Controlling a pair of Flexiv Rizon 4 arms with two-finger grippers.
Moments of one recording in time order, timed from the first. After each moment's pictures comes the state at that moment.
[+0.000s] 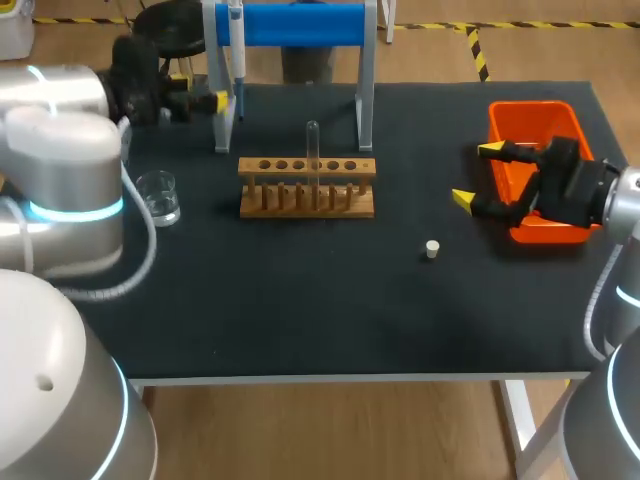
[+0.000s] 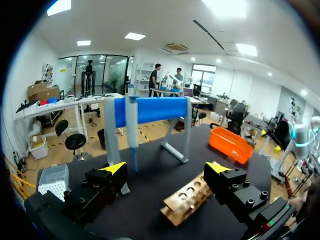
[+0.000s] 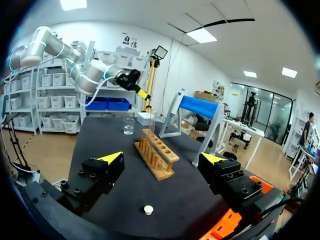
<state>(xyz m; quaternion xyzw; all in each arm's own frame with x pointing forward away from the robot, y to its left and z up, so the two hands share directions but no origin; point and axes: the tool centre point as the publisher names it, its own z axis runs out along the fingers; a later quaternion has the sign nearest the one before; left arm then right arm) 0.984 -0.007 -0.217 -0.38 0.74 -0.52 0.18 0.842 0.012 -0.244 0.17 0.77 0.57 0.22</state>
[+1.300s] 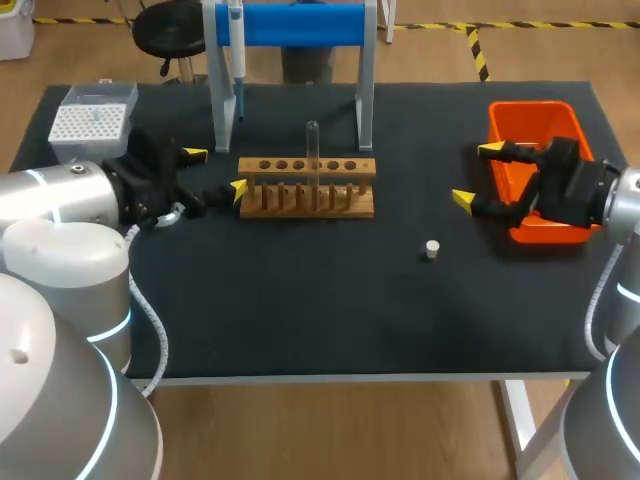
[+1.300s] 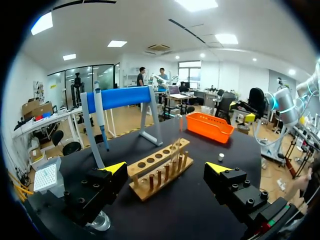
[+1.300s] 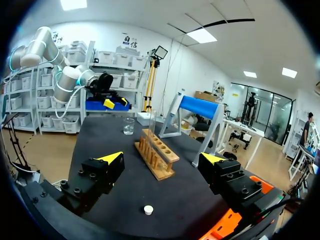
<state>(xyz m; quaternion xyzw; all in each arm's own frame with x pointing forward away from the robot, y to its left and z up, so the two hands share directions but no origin) 0.861 -0.037 -0.251 -0.32 0.76 -0.52 0.20 0.842 0.011 -0.244 0.17 0.77 0.57 0.22</state>
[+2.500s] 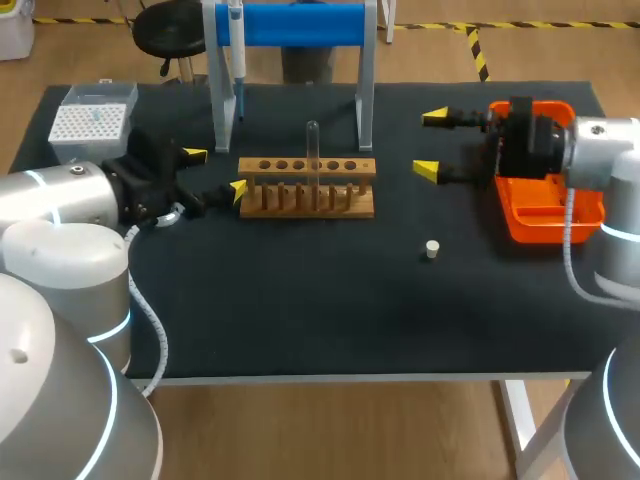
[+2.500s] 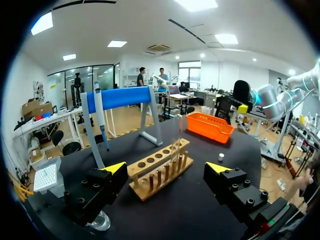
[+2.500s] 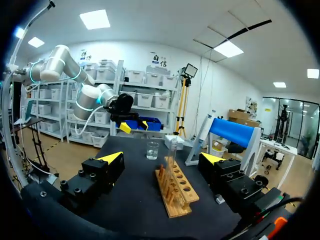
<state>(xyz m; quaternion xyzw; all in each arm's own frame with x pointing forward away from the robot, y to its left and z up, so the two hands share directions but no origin) 0.860 -0.036 -0.251 -0.32 0.76 -0.52 0.20 0.881 0.087 -0.216 0.05 0.74 0.66 0.11</state>
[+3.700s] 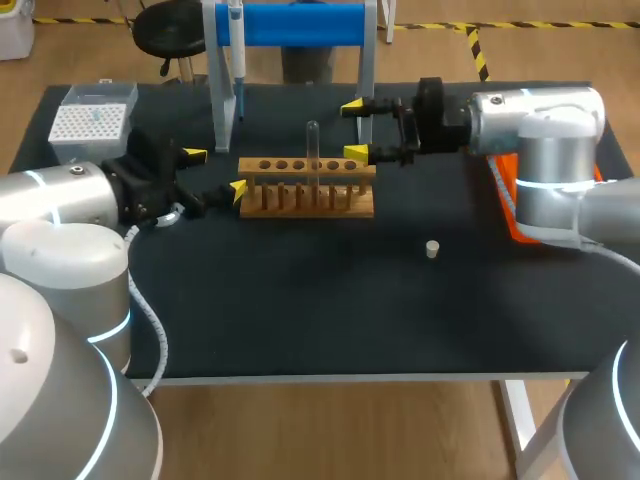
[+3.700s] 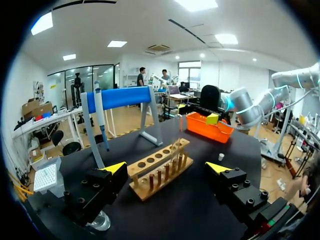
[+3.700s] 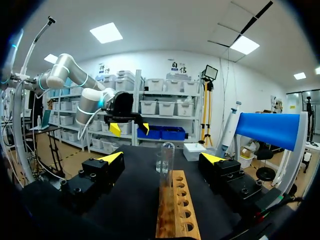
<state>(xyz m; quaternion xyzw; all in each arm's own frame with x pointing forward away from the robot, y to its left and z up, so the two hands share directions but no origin) 0.860 -0.036 -0.251 -0.32 0.76 -0.52 0.20 0.943 0.192 -0.251 -0.03 0.72 0.70 0.00</state>
